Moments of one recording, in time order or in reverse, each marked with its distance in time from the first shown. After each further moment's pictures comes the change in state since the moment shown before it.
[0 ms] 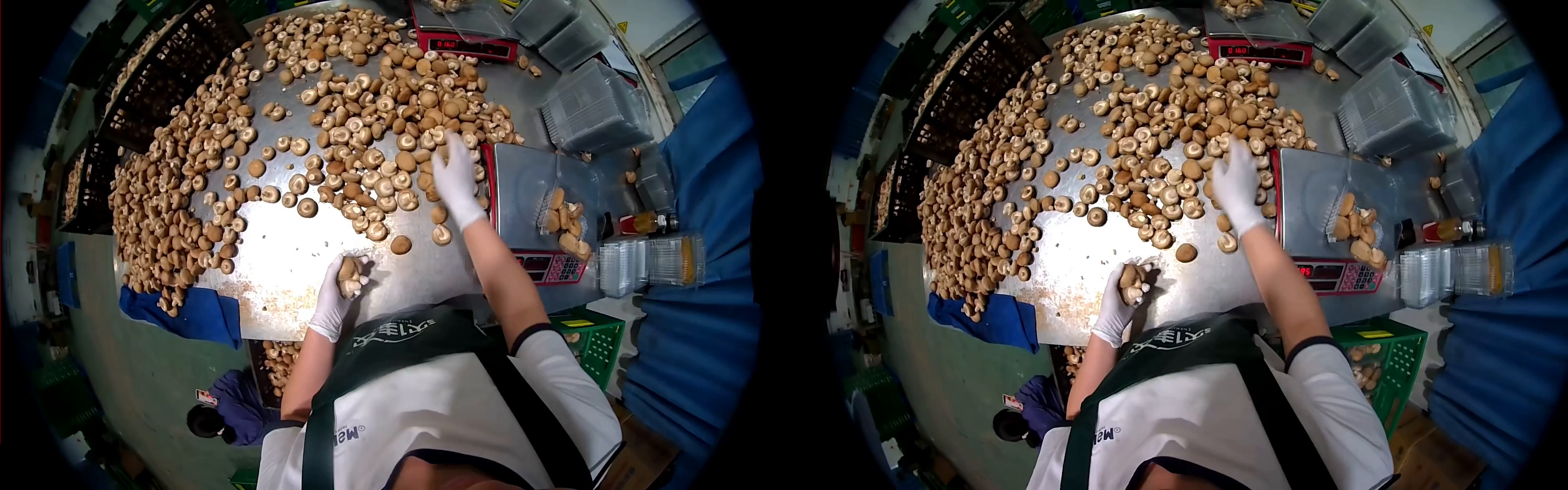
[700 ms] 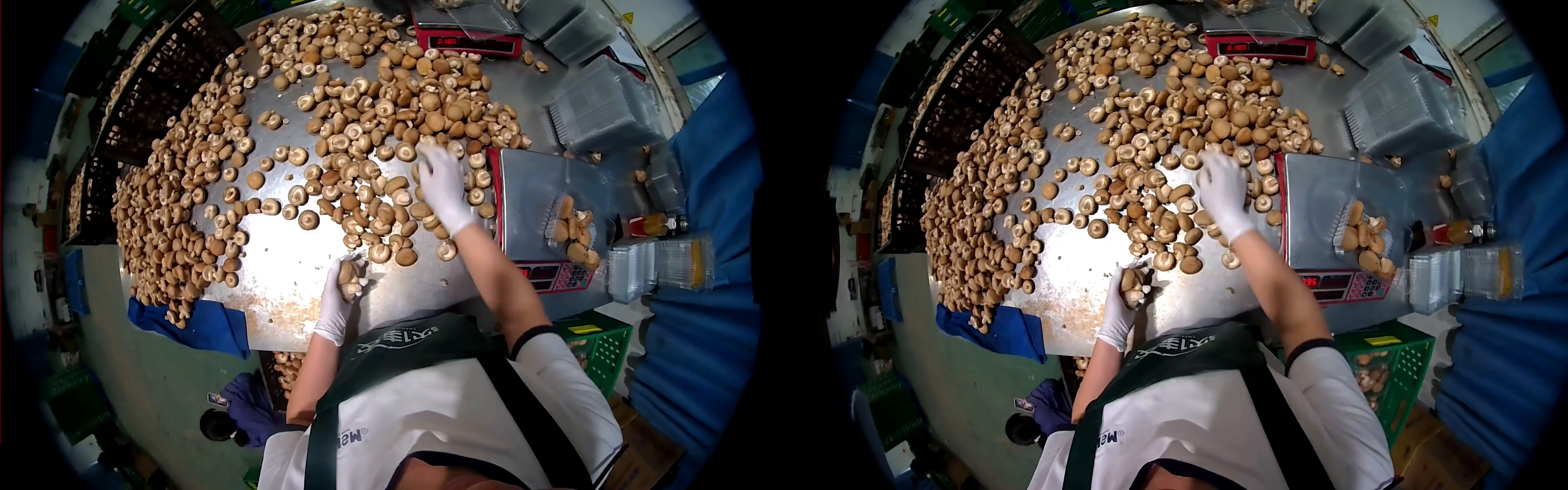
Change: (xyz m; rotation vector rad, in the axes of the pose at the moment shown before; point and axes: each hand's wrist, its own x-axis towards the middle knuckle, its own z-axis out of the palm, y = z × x) left_hand 0.030 -0.001 -0.007 -0.024 0.097 0.048; right_hand 0.006 -0.002 0.029 0.025 0.001 -0.175
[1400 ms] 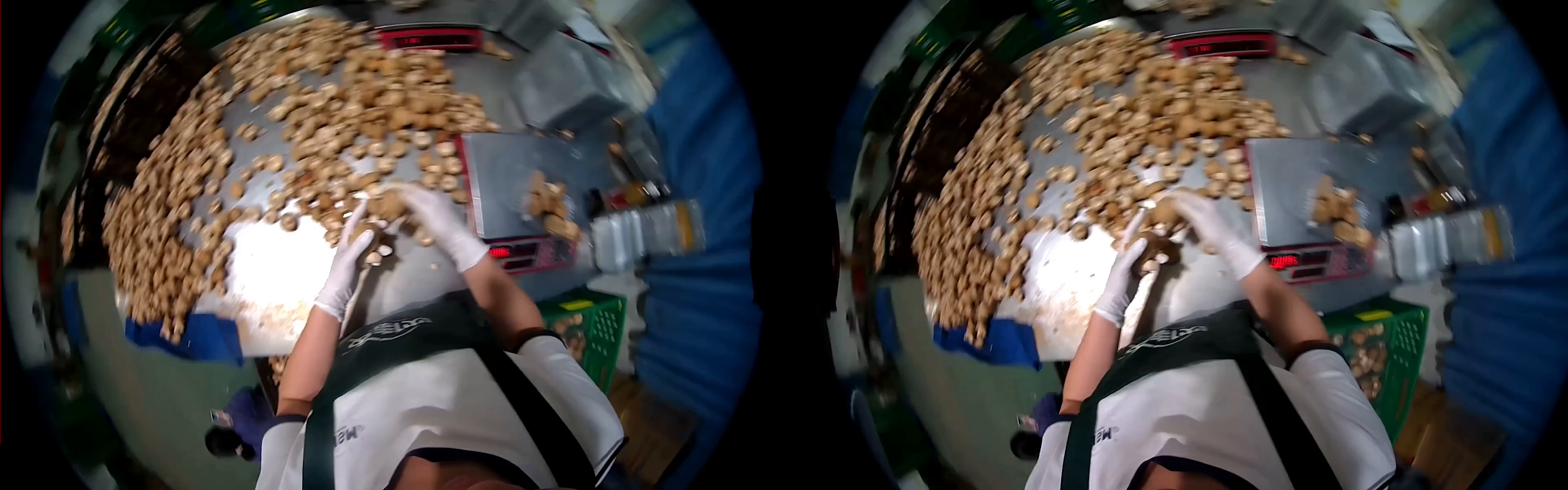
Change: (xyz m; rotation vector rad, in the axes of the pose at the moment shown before) left_hand -0.026 0.019 0.108 0.306 -0.483 0.152; right_hand -0.067 -0.025 -0.078 0.960 -0.474 0.294
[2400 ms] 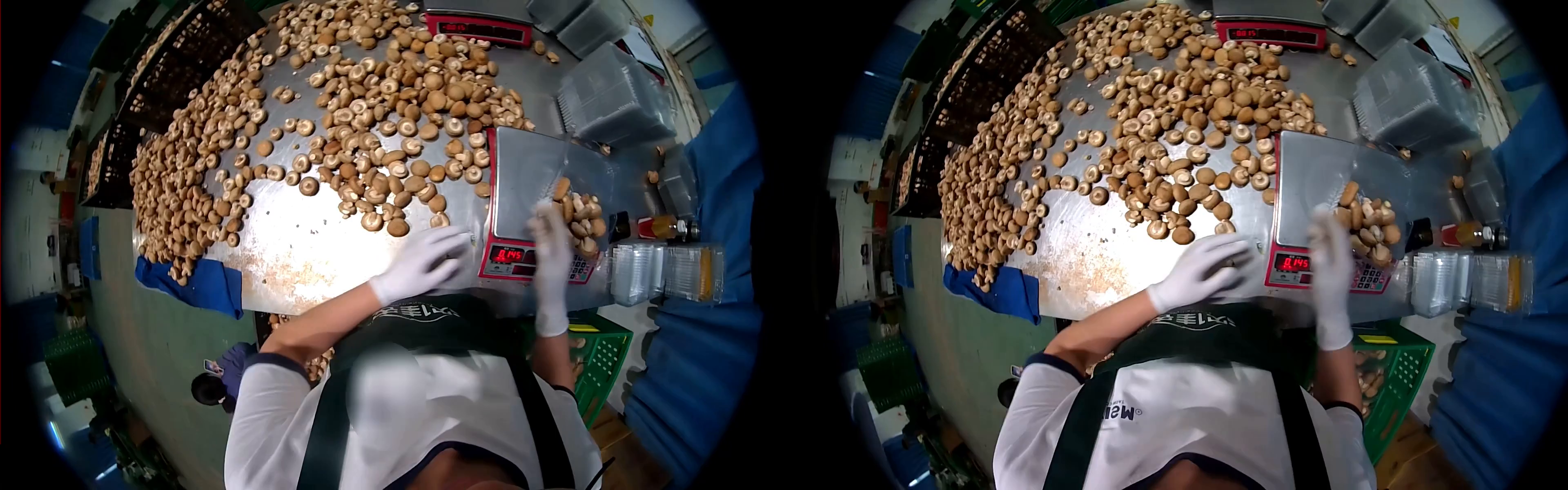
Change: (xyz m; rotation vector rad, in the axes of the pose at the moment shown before) left_hand 0.003 -0.061 0.058 1.127 -0.386 0.575; right_hand -0.142 -0.059 -0.094 -0.452 0.486 -0.039
